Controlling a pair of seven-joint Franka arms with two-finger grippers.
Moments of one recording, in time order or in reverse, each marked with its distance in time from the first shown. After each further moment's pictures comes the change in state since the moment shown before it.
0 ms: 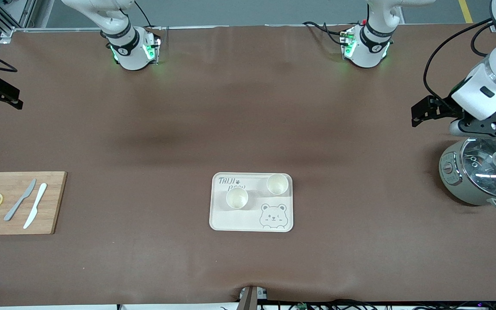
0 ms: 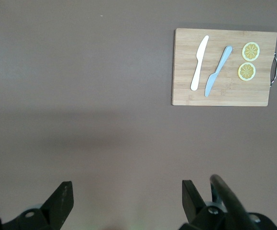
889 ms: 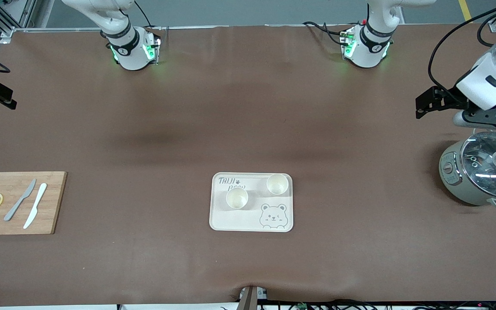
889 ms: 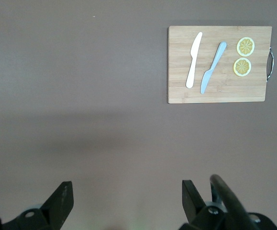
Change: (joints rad) left arm -0.018 -0.033 0.032 -0.015 0.000 -0.034 0.046; right arm -0.018 0.000 -0.012 0.000 0.007 0.001 0.002
